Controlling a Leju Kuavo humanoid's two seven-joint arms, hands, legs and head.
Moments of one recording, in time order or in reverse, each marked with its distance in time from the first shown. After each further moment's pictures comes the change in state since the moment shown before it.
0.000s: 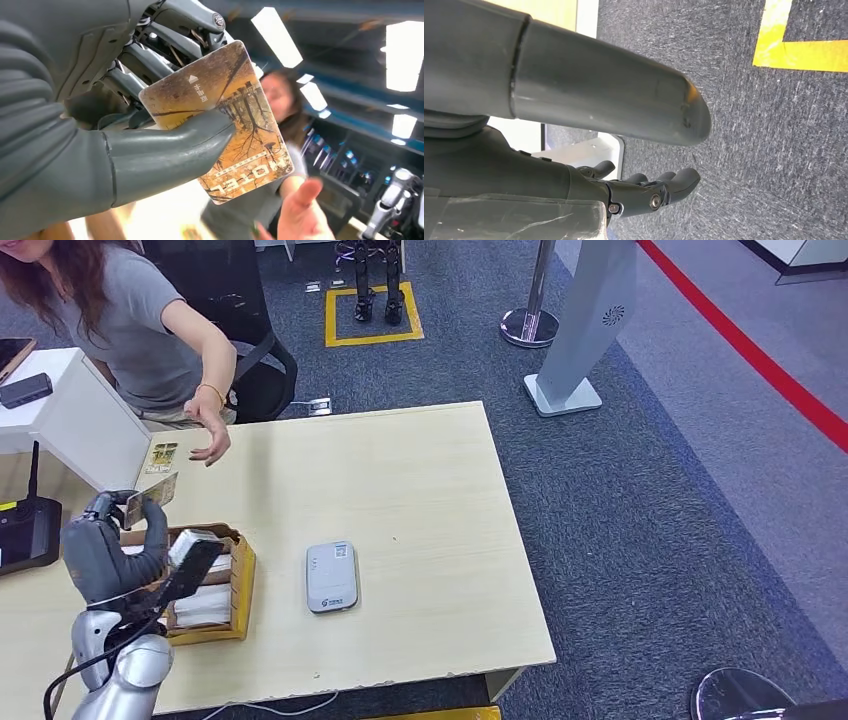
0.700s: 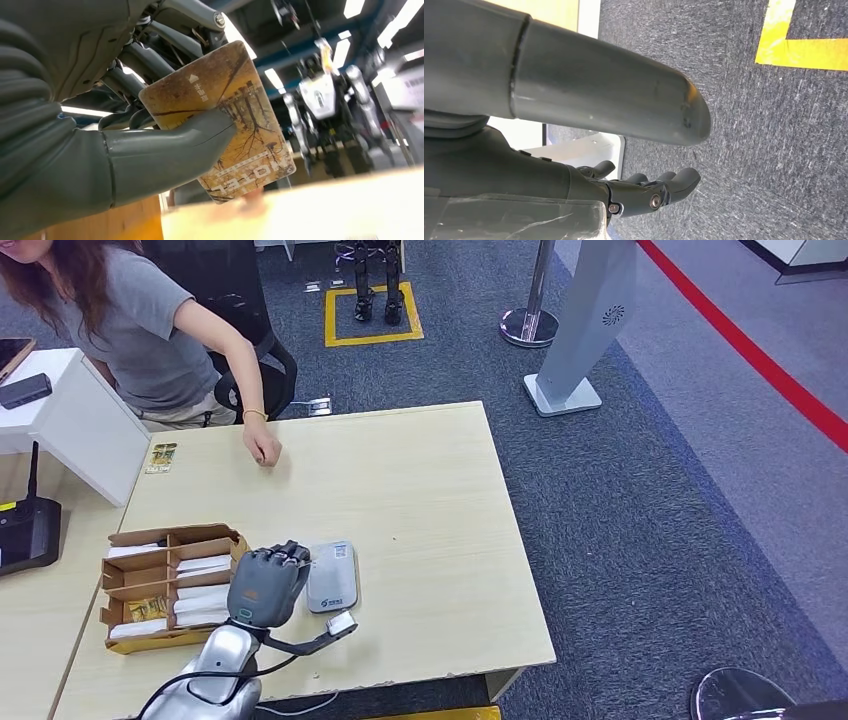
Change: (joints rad) left arm -0.076 -0.033 -0.413 0.355 -0.815 0.074 0.343; right arm -0.003 0.000 0.000 -0.001 0.024 0.003 0.003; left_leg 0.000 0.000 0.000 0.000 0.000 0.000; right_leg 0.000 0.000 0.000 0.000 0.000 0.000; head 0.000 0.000
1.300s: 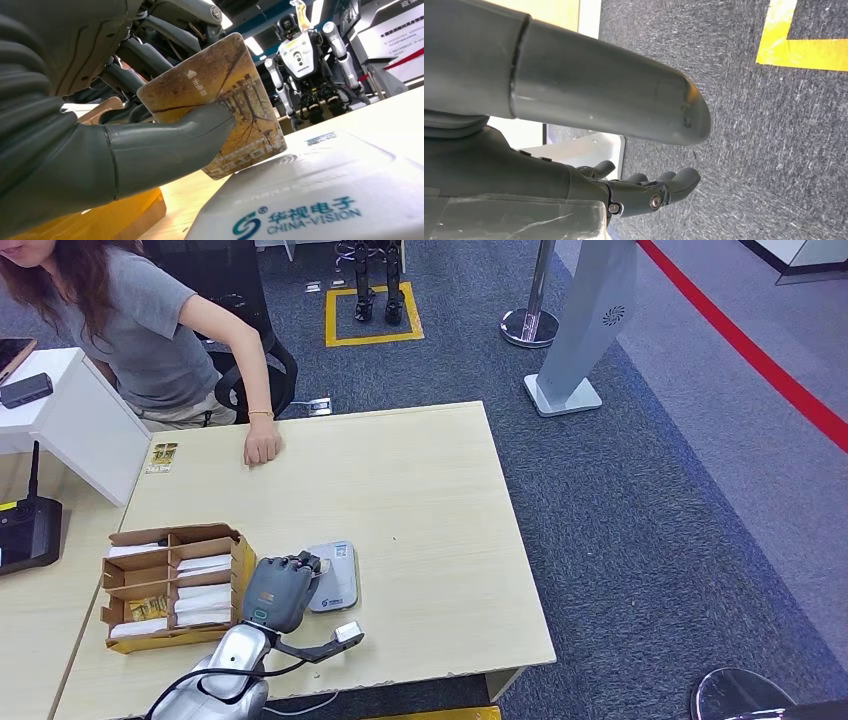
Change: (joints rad) left arm -0.048 -0.031 -0.069 0.157 0.021 -0.143 -0.037; right arm -0.001 0.000 -0.002 0.000 0.010 0.004 0.000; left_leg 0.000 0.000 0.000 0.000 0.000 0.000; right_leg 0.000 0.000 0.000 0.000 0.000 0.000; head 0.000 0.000
